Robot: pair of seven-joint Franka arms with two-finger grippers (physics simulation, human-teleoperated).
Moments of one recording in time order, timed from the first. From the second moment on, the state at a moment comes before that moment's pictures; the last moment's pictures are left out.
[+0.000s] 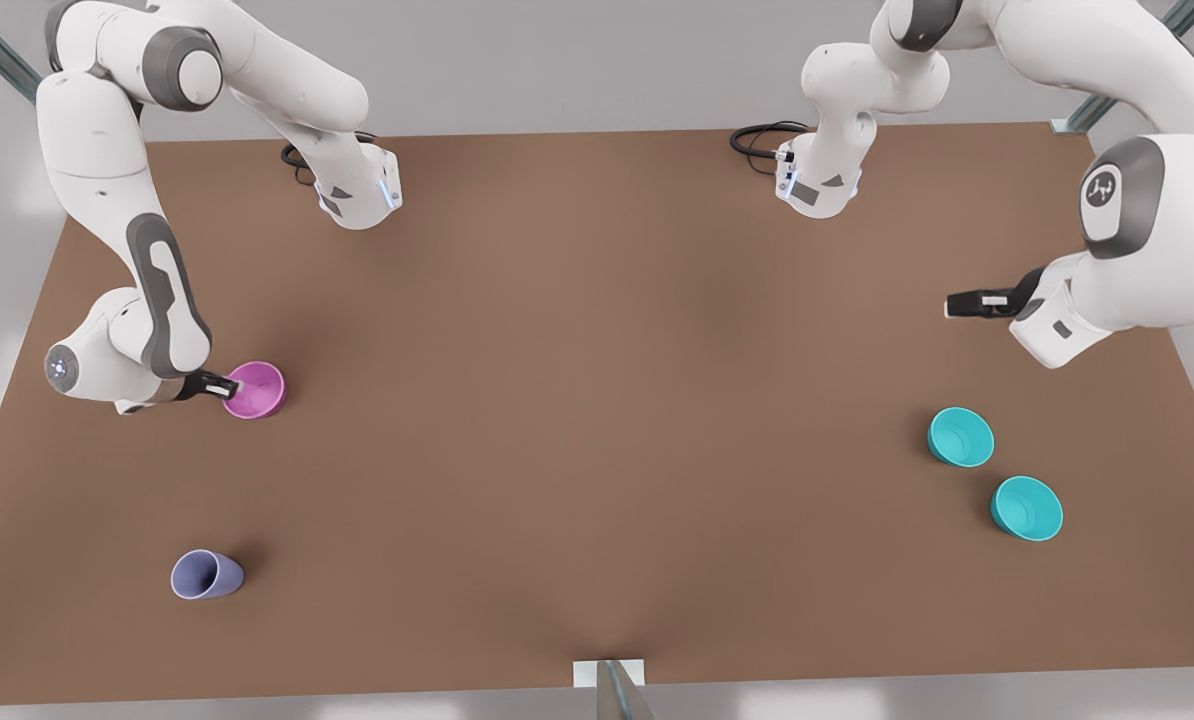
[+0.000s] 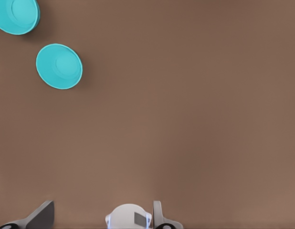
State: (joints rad) left arm -0.16 0.28 0.21 -1.25 -0.10 1.14 0.04; right arm -0.36 0.43 -0.05 -2.11 0.13 2.19 -0.11
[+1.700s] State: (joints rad) left arm 0.21 0.76 0.21 -1.58 -0.35 2.01 0.41; right arm -0.13 0.29 0.10 -1.07 -0.15 1.04 0.18
